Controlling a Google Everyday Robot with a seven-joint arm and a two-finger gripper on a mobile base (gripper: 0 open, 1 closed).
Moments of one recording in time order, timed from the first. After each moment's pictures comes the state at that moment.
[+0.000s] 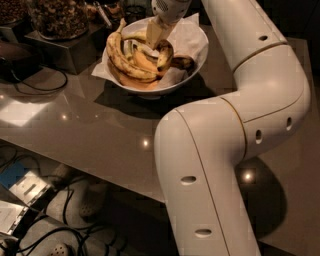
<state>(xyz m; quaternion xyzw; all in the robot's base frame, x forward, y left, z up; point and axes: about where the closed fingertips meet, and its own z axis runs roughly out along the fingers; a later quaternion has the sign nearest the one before) 0.750 -0.012 0.947 -0.44 0.87 0.09 0.21</state>
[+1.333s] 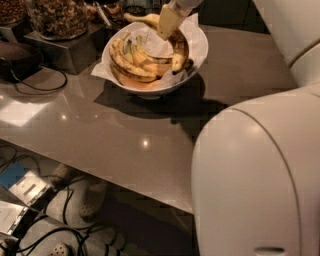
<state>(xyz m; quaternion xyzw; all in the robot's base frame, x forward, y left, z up) 0.709 -0.047 0.999 -0.45 0.86 0.05 0.25</state>
